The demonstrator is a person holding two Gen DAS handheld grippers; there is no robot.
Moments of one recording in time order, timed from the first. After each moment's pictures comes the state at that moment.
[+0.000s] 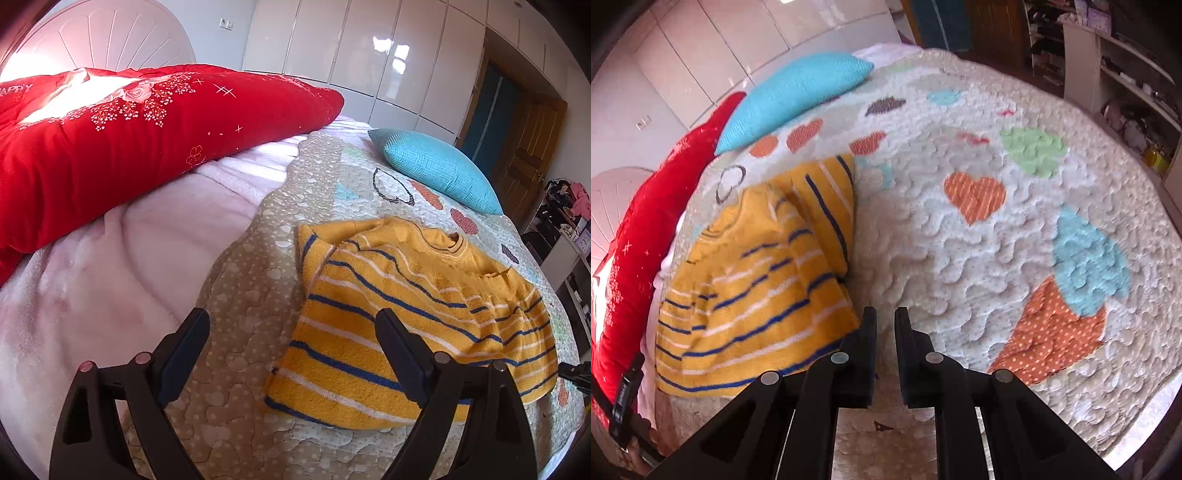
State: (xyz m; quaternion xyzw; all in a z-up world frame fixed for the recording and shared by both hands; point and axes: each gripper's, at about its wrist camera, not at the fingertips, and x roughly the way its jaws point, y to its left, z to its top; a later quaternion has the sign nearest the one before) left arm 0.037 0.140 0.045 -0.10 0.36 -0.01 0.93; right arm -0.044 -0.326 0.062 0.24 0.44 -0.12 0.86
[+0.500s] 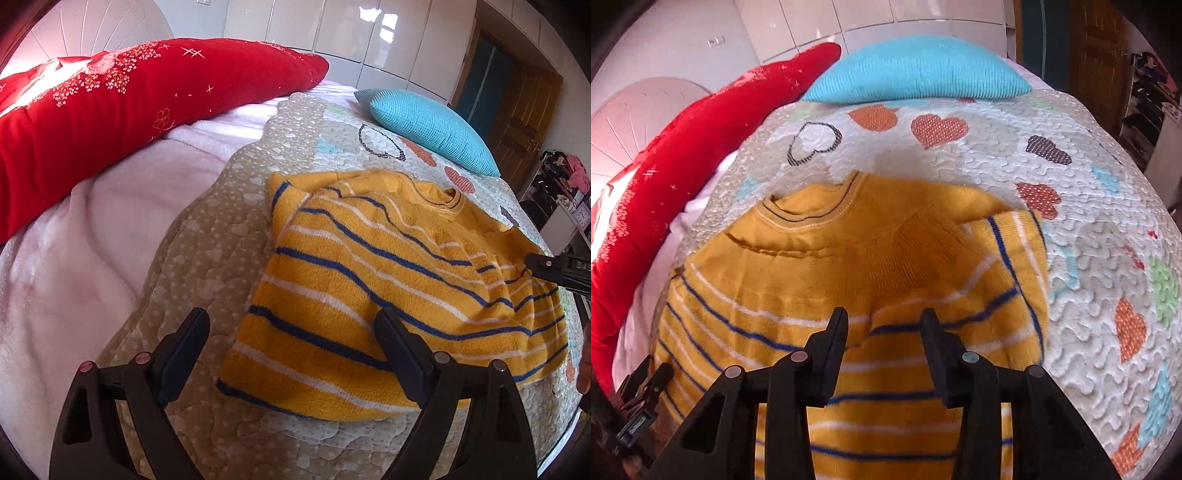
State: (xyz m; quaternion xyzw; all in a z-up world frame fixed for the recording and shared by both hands) left arm 0.050 0.113 0.013 -0.08 0.42 -0.04 0.90; right arm 0.108 -0.221 0.045 0.10 0.49 0.00 0.87
